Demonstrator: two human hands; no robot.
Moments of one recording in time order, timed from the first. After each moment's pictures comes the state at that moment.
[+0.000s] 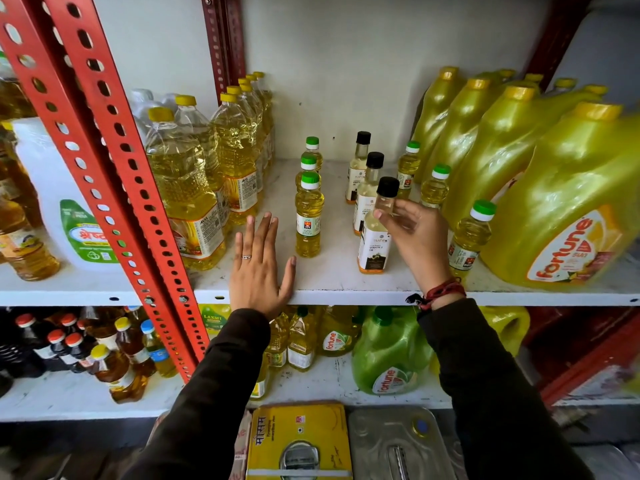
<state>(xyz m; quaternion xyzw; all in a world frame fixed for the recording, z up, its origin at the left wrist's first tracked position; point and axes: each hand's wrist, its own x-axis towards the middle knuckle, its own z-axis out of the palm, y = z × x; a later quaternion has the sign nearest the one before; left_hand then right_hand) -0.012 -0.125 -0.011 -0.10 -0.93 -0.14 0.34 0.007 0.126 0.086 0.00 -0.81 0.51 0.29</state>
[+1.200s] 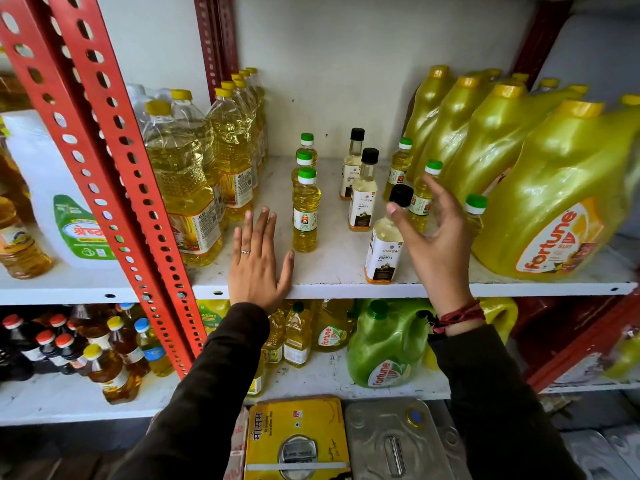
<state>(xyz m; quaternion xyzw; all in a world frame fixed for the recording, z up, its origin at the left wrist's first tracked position) -0.012 -0.127 -0.008 -0.11 -0.93 -0.15 0.32 0.060 0.119 0.100 0.01 -0.79 0.47 0.40</state>
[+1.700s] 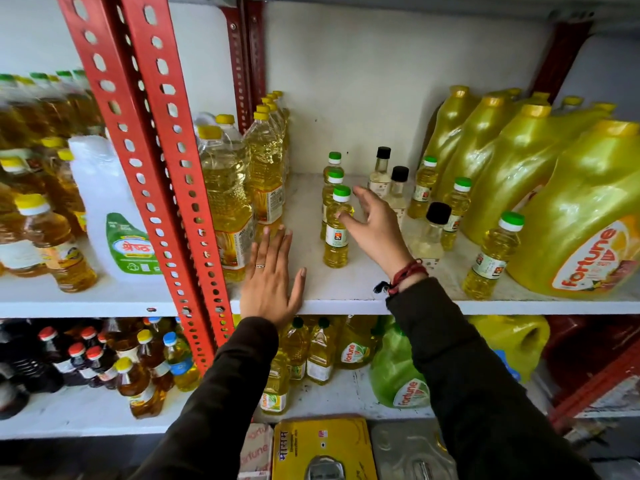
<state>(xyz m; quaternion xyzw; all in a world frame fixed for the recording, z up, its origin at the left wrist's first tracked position) -0.014 -0.171 -0.008 -0.14 -0.93 -0.12 0.32 -0.016 0.019 0.113 0.06 -0.85 0.50 0.19</state>
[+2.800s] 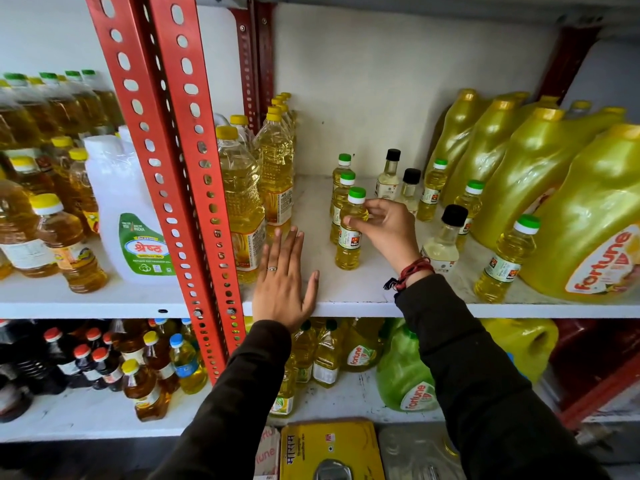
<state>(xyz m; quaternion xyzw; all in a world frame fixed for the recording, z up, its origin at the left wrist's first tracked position) -0.019 -0.170 -0.014 -0.13 -0.92 -0.11 0.35 -0.035 0.021 0.102 -0.01 -0.82 0.53 0.21</state>
